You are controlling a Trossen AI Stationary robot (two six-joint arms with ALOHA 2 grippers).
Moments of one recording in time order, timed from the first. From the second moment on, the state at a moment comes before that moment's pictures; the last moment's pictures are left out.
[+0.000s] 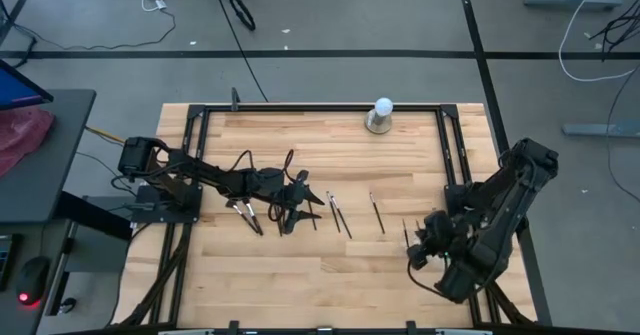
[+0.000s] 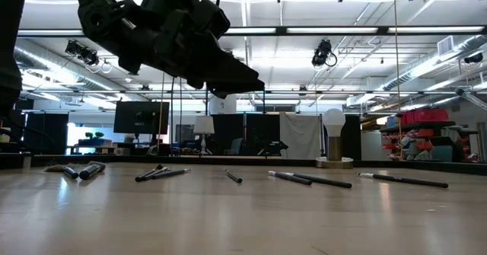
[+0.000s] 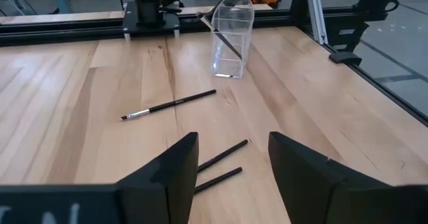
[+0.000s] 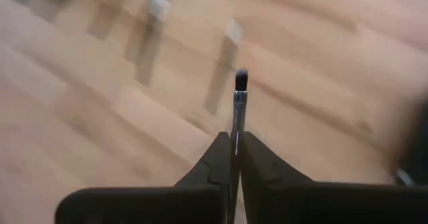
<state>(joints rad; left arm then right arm) -0.04 1.64 0.66 0.68 0.18 0.04 0.96 1.51 1.22 -1.47 0.53 2.08</state>
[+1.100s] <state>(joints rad) -0.04 1.64 0.66 0.68 0.18 0.04 0.96 1.47 0.98 -1.52 0.53 2.14</state>
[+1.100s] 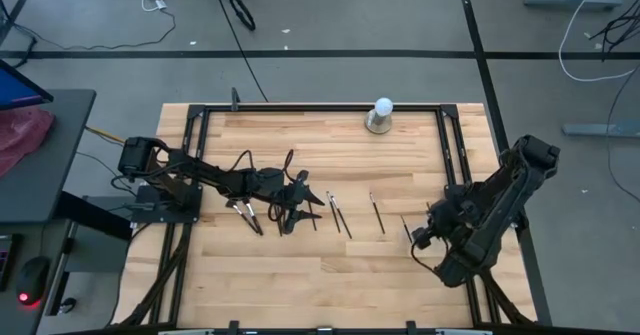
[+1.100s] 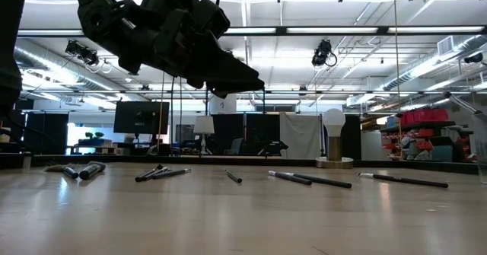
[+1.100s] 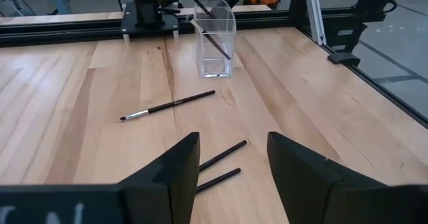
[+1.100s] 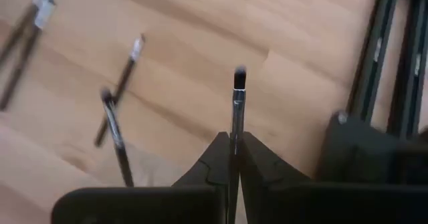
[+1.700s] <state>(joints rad) -0.04 1.64 0.66 0.68 0.18 0.04 0.86 1.36 1.00 -1.36 0.35 2.07</state>
